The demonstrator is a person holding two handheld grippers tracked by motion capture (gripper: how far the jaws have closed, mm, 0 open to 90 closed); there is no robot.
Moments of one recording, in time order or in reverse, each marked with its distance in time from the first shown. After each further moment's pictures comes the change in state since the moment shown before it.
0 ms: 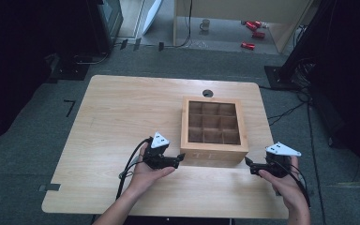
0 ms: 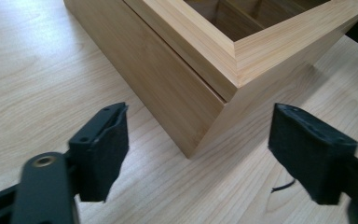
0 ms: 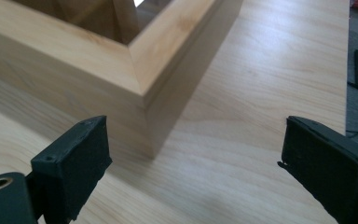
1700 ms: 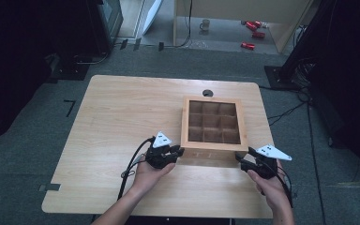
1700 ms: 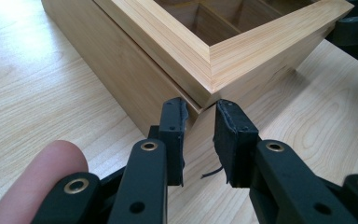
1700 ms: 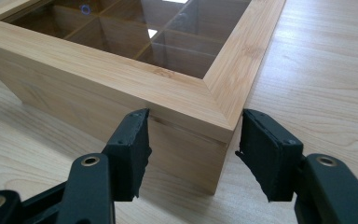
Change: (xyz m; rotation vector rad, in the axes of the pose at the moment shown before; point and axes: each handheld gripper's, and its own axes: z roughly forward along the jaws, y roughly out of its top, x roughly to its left) left arm -0.003 0.003 0.005 -0.016 -0.053 0.001; right arm 0.033 0.000 0.013 -0.105 0.053 0.073
